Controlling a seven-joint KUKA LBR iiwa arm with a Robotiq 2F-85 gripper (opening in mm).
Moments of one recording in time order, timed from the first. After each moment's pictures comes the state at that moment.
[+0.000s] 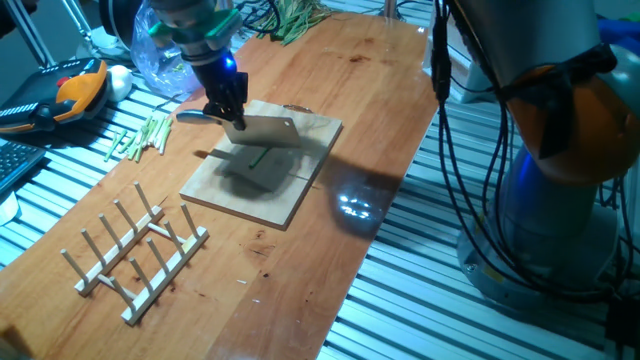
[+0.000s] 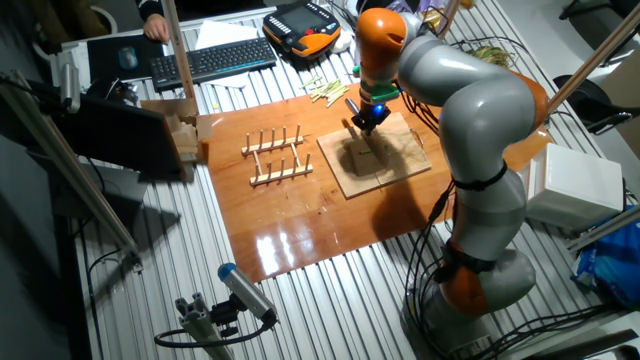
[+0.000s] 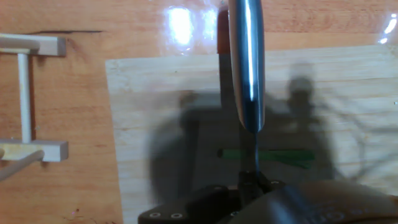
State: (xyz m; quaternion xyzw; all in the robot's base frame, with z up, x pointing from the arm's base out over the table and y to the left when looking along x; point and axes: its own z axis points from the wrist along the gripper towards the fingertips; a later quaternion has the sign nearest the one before) arm 0.565 0.021 0.139 0.02 -1.00 0.02 0.07
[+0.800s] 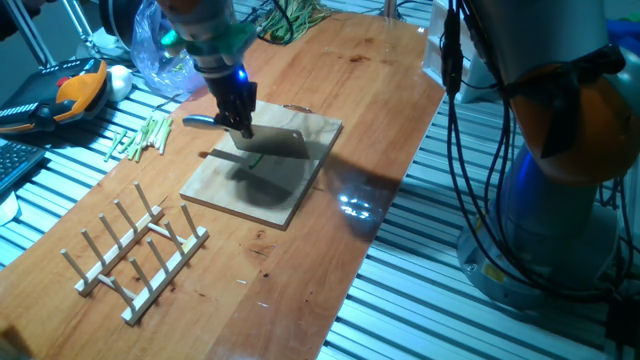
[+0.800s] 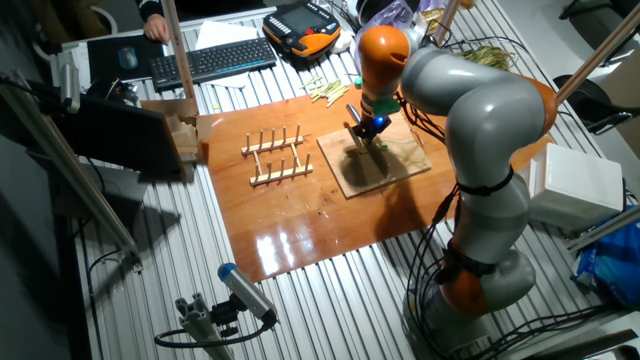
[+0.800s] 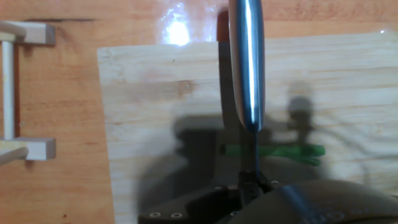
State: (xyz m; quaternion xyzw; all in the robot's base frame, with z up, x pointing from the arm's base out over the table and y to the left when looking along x) arm 0.547 0.021 0.112 0.02 -1.00 0.02 0.05
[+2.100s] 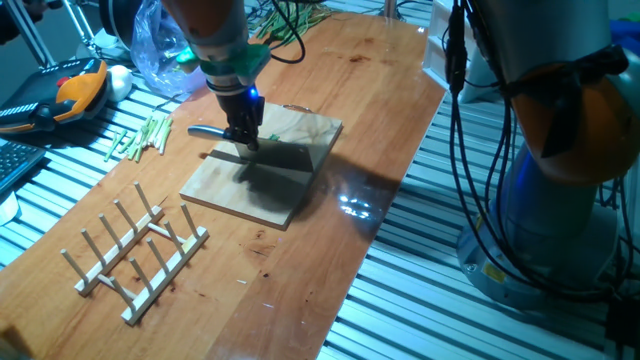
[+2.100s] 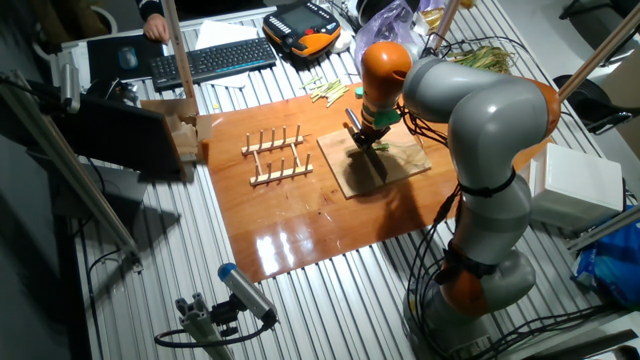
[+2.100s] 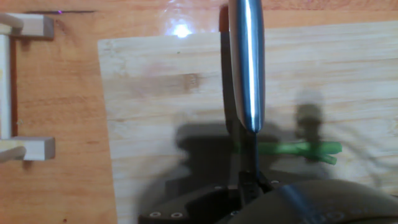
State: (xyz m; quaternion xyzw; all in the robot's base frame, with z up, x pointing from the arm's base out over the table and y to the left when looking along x) arm 0.548 0.021 0.089 0.03 -1.00 0.03 0.02
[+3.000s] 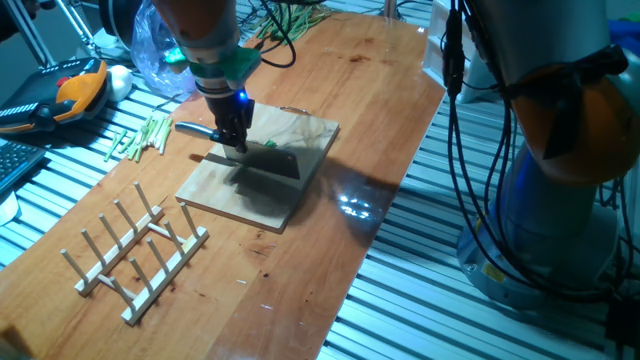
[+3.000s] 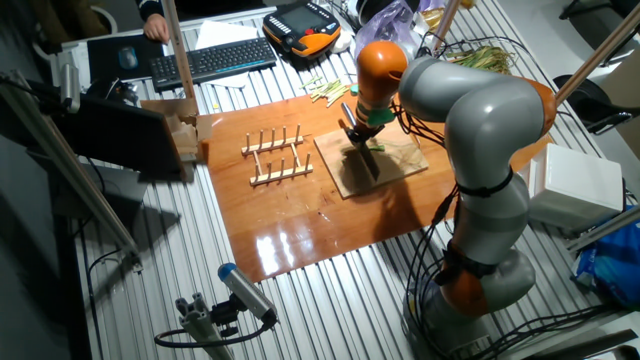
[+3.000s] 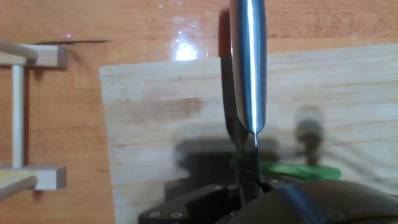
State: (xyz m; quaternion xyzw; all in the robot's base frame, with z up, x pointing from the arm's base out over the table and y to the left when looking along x) arm 0.561 0.040 0.098 0.01 -1.00 0.03 0.01
